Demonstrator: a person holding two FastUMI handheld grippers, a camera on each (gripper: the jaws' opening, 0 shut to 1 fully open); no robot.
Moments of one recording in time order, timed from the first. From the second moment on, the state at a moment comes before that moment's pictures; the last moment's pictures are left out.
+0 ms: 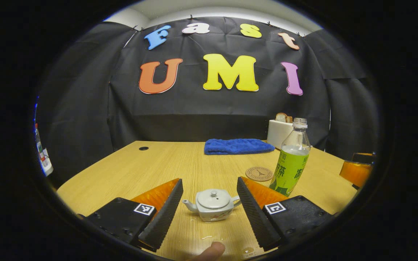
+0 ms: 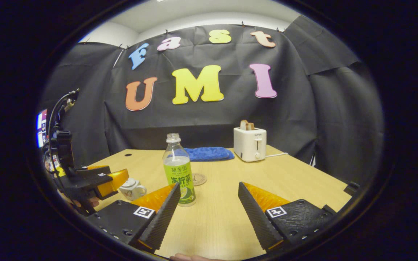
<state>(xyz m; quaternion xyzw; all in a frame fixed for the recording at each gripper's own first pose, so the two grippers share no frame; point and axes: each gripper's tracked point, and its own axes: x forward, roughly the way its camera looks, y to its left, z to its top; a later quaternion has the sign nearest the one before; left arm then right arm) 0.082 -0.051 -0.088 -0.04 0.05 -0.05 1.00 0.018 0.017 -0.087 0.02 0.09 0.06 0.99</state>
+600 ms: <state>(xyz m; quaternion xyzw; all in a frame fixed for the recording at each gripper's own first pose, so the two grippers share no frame) 0.101 -0.056 -0.112 -0.03 0.07 -0.05 1.00 0.018 0.027 -0.090 0.00 0.08 0.07 0.99</state>
